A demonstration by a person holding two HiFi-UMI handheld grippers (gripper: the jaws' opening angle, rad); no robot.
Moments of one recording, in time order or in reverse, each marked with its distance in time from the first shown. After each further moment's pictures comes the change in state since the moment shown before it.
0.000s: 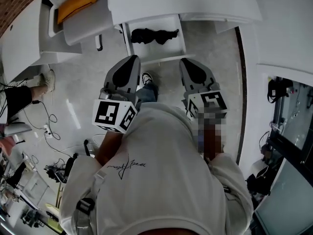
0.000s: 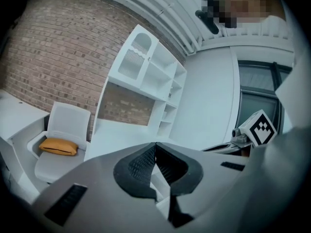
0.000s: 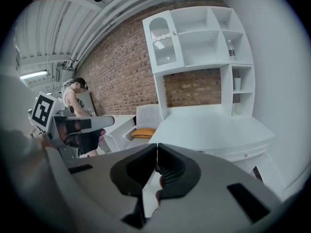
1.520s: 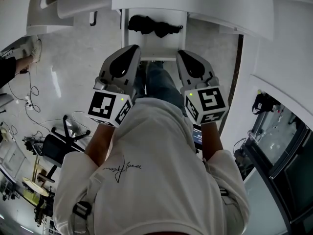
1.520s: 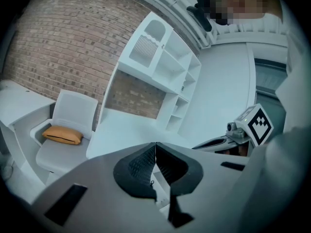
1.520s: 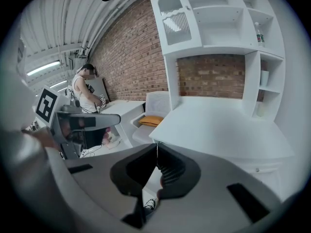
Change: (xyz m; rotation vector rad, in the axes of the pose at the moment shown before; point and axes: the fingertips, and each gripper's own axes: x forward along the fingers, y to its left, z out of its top) left arm 0.059 0.037 -0.024 -0.090 0.068 0.088; right arm 0.077 -0.027 0.007 -0.135 0.167 0.164
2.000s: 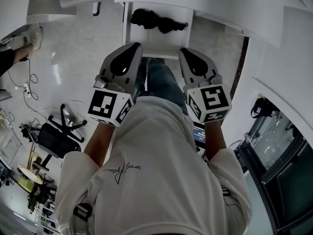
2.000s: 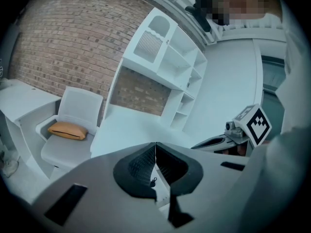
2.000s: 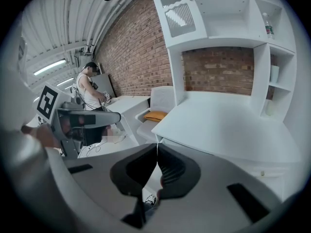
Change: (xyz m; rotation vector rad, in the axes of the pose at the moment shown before) left arm 0.007 0.002 -0.012 -0.026 0.034 0.065; right arm 0.013 -0.009 -0.010 -0.038 0.052 0.083
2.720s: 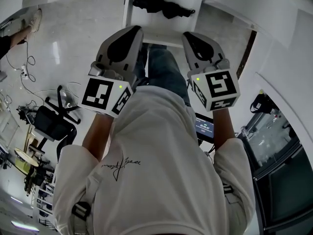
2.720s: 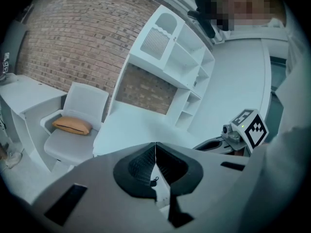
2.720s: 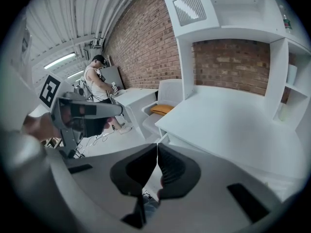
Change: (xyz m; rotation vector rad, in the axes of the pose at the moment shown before) left arm 0.016 0.011 -0.008 -0.054 0.018 0.056; right arm 0.029 -0.013 -0.010 -0.089 0.078 0.098
